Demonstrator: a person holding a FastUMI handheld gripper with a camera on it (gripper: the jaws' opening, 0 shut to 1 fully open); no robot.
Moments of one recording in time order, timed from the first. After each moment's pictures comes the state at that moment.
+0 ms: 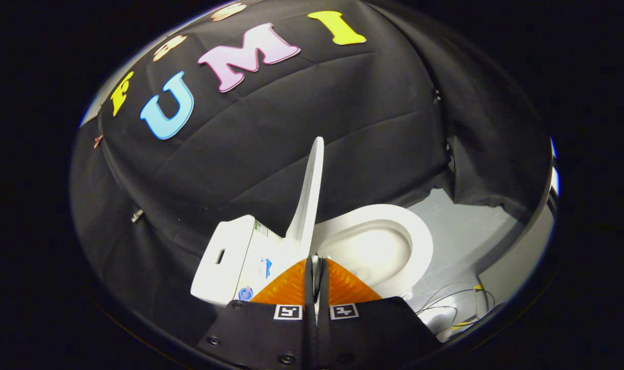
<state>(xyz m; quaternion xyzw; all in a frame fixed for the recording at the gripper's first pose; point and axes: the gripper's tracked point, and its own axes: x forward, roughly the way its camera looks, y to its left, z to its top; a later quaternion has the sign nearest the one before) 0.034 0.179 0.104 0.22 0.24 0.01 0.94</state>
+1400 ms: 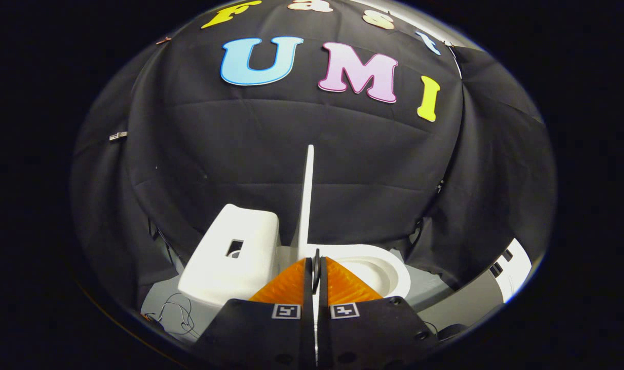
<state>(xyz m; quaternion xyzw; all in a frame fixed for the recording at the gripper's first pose) 0.028 0.401 0.175 -0.02 0.18 -0.07 0.98</state>
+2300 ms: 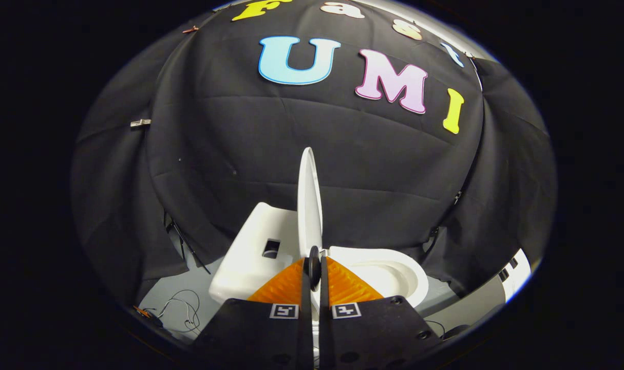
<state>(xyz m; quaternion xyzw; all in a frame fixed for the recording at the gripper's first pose) 0.027 0.477 0.165 -0.05 0.18 -0.03 0.98</state>
